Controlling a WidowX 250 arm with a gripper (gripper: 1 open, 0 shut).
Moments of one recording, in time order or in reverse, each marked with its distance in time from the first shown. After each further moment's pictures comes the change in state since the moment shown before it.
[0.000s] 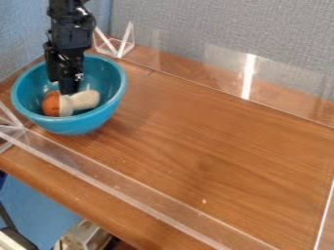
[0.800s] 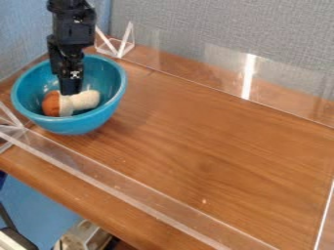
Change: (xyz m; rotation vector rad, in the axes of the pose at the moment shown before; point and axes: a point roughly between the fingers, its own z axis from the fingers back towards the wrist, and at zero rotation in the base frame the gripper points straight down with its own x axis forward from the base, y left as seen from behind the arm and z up) arm 0.000 -0.014 0.014 0.023 -0.039 -0.177
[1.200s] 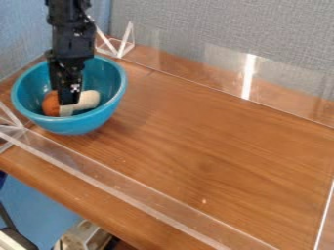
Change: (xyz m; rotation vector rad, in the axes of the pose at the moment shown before) arm -0.004 -0.010 -0.015 -0.018 0.016 0.033
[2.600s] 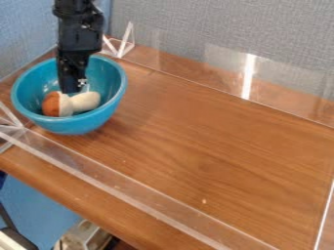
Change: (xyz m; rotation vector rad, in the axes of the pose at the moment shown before) arm 0.002 -0.013 0.019 0.024 -0.016 0.000
